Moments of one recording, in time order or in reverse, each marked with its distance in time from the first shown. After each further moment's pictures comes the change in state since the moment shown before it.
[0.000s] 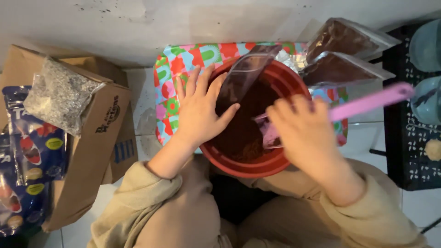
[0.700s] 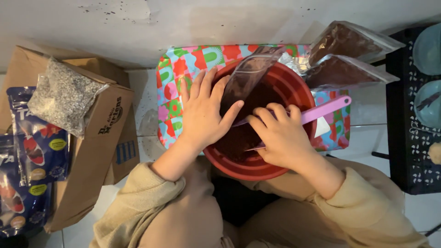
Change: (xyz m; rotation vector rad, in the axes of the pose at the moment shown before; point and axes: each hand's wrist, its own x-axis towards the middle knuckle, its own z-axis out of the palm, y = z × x) left_hand 0.001 0.006 -0.002 -0.011 0.052 -0.003; right_hand 0.011 -0.032 0.057 0.315 0.147 -0.069
